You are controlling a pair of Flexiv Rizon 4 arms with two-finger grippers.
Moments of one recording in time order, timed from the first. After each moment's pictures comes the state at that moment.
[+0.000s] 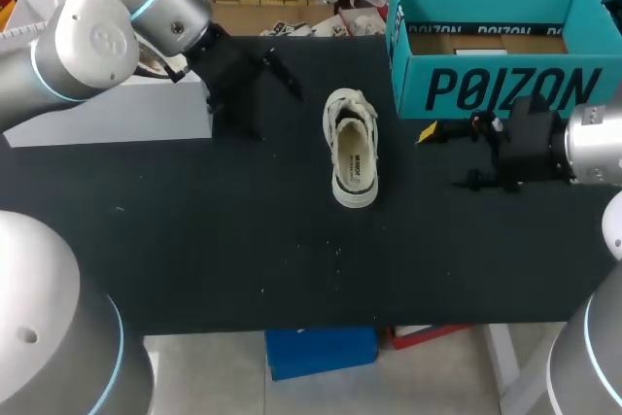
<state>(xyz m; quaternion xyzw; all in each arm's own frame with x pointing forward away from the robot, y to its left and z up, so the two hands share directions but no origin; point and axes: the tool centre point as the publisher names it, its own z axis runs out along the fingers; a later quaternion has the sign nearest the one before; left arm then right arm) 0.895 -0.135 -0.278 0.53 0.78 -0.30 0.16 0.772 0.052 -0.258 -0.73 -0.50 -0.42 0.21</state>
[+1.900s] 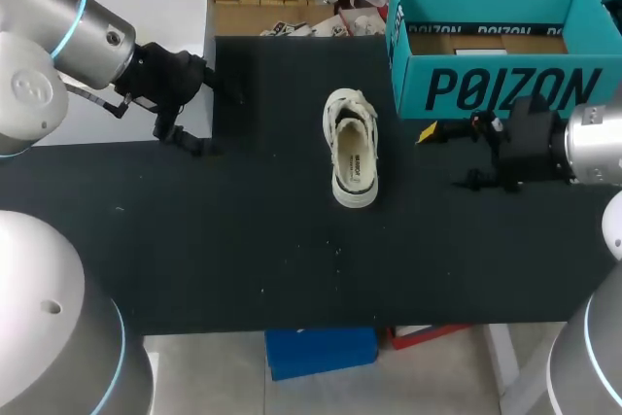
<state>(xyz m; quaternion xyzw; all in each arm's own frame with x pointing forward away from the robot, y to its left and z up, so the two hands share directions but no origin) 0.859 -0.053 -0.267 0.18 0.91 -0.35 0.12 0.772 0.052 -0.258 -0.73 -0.50 -0.42 0.21</state>
